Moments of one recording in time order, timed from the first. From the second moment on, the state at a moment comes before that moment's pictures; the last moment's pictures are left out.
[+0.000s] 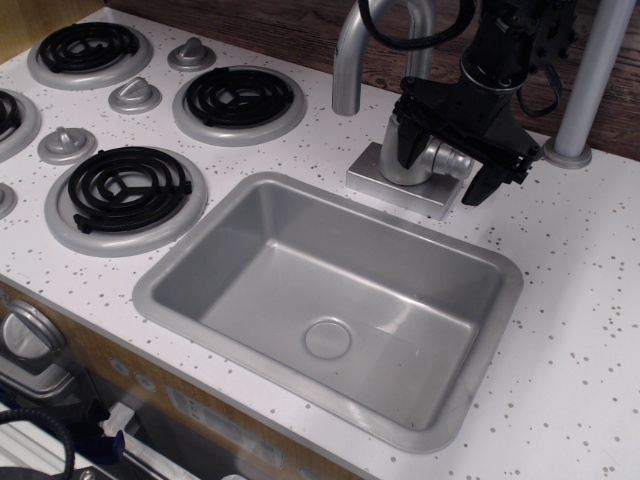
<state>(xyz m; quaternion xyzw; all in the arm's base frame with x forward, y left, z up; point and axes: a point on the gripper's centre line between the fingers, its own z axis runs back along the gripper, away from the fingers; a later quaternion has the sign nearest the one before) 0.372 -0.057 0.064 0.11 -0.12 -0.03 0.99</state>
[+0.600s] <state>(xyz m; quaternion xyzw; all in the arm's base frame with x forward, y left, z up) 0.384 -0.059 0.050 0.12 -0.16 -0.07 0.98</state>
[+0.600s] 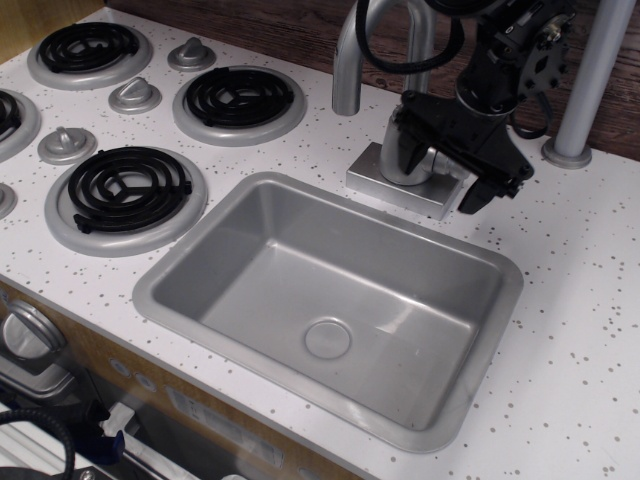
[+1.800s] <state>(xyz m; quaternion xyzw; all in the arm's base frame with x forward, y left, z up) 0.425 -0.061 0.078 0.13 -0.21 -0.12 0.96</state>
